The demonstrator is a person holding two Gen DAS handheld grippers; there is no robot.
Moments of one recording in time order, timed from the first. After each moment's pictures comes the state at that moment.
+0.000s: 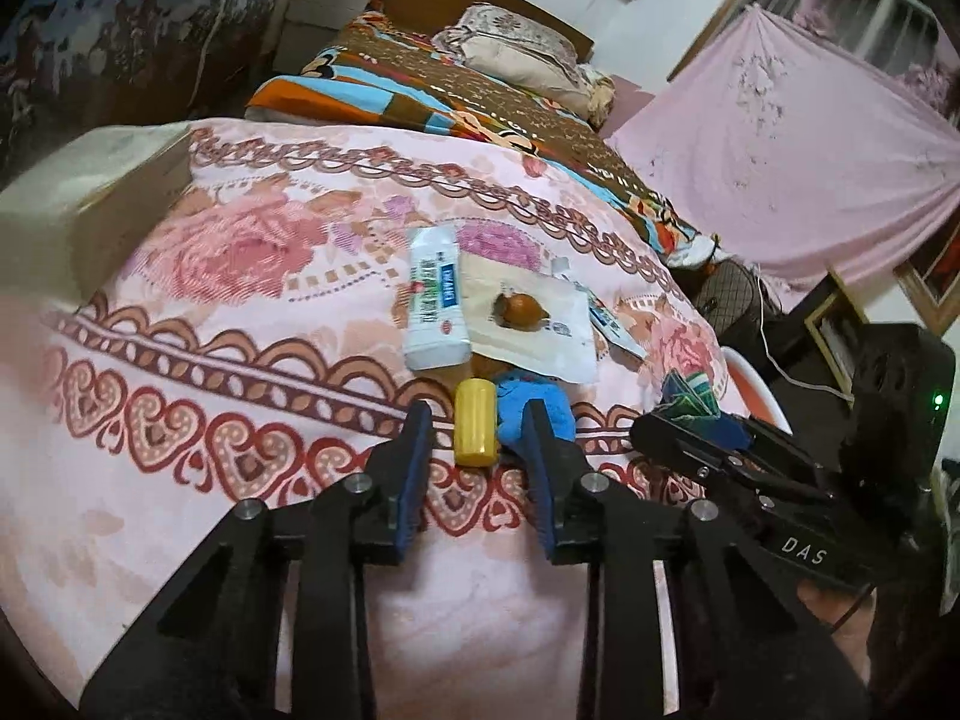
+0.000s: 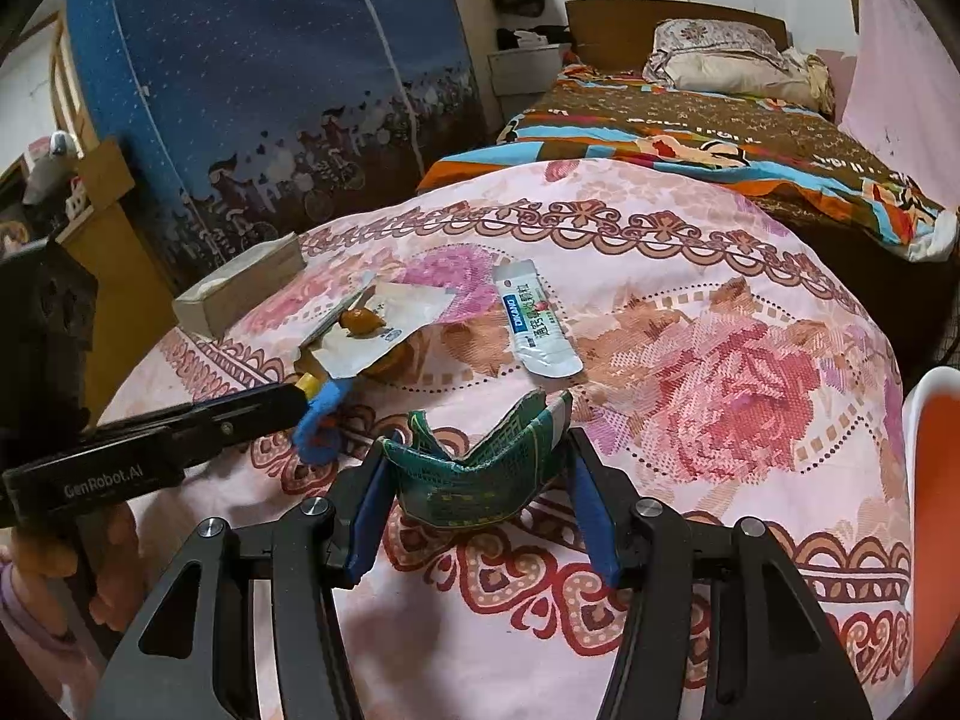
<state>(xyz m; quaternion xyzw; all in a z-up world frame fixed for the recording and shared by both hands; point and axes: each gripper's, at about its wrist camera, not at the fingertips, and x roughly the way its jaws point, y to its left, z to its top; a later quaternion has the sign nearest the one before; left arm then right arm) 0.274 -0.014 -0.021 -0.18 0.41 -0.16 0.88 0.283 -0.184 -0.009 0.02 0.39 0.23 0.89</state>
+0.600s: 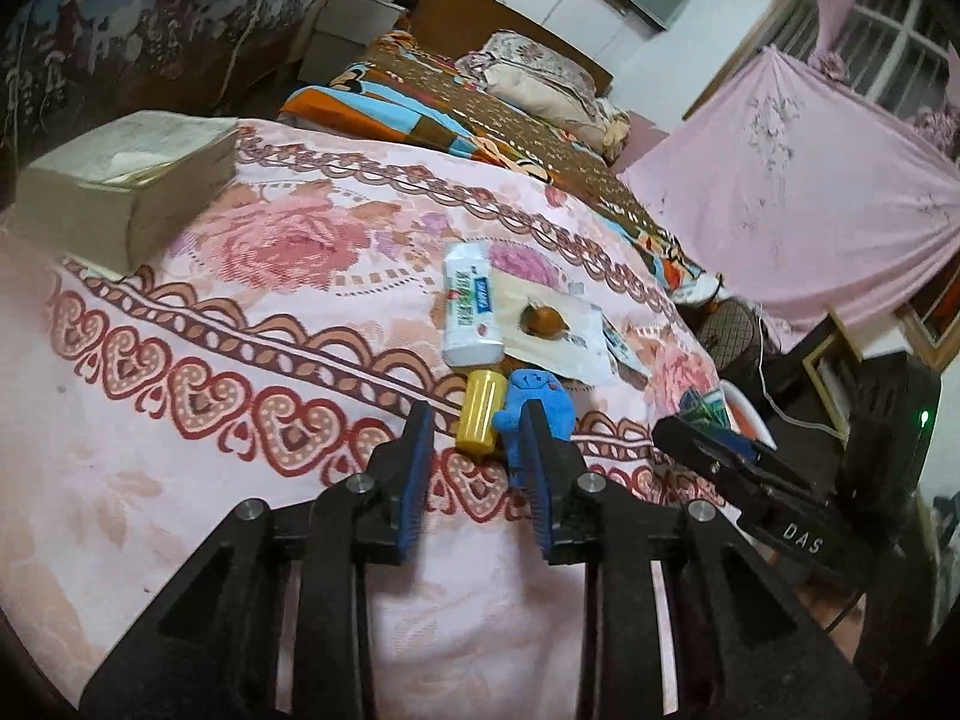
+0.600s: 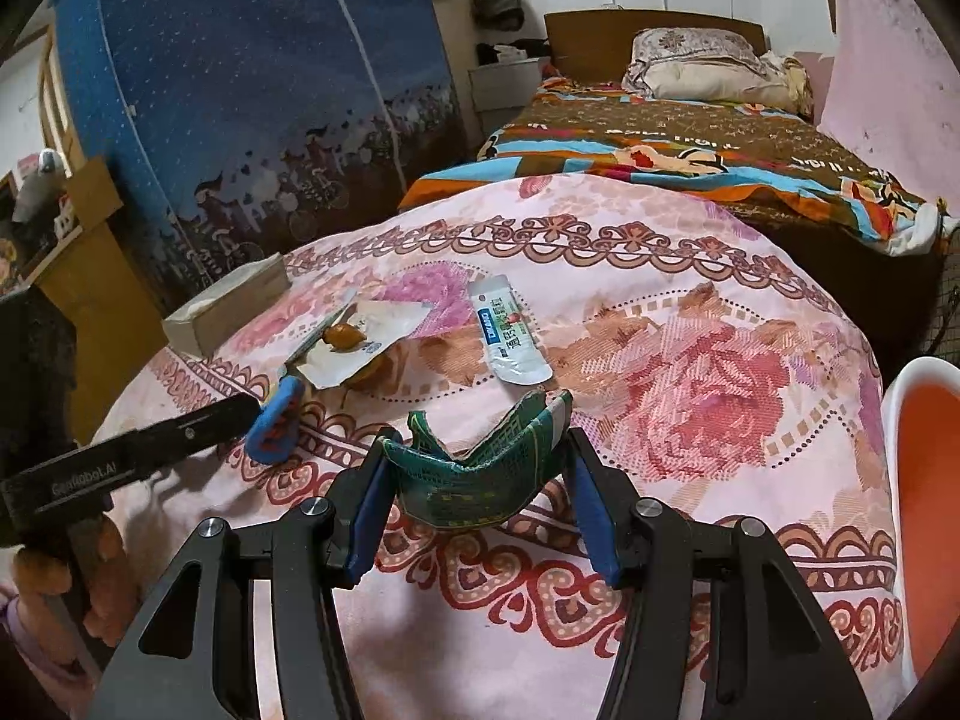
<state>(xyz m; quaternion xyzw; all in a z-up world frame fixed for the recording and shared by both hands) 0.260 -0.005 -0.022 -0.21 0.38 -0.14 0.89 0.278 -0.194 -0.006 0.03 0.38 0.21 0.90</state>
